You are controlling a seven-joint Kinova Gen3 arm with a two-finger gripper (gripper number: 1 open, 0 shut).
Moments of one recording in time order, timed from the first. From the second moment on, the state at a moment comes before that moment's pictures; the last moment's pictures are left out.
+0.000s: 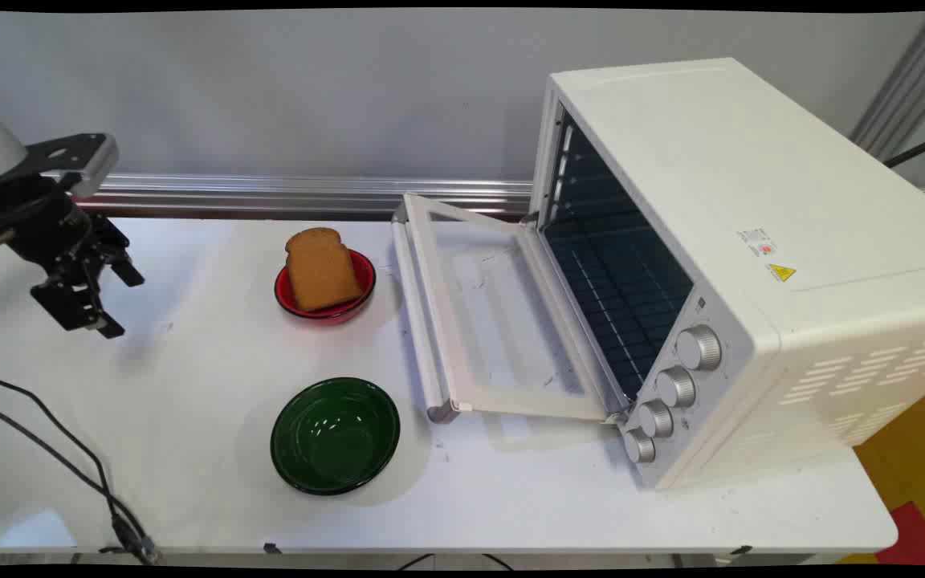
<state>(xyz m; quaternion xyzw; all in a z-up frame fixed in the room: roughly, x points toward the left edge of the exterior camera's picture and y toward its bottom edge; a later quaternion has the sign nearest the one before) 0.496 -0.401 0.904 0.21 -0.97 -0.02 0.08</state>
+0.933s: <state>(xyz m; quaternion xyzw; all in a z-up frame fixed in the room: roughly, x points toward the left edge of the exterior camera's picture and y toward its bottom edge) 0.363 -0.422 0.927 0.22 -0.93 -0.01 0.28</state>
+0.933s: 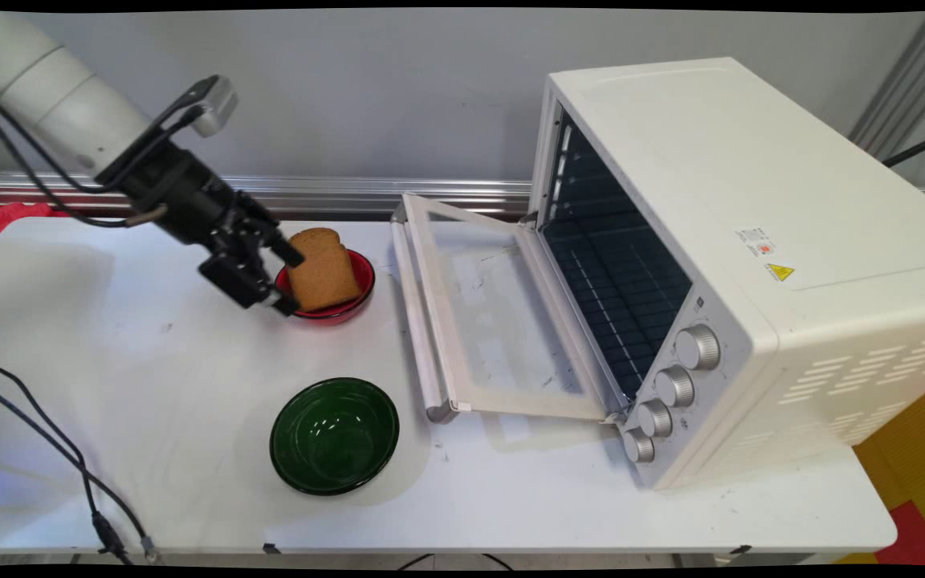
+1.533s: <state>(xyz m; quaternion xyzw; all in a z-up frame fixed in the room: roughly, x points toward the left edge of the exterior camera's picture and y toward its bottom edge) 0.342 -0.434 0.918 0.19 -0.94 0.04 0.29</state>
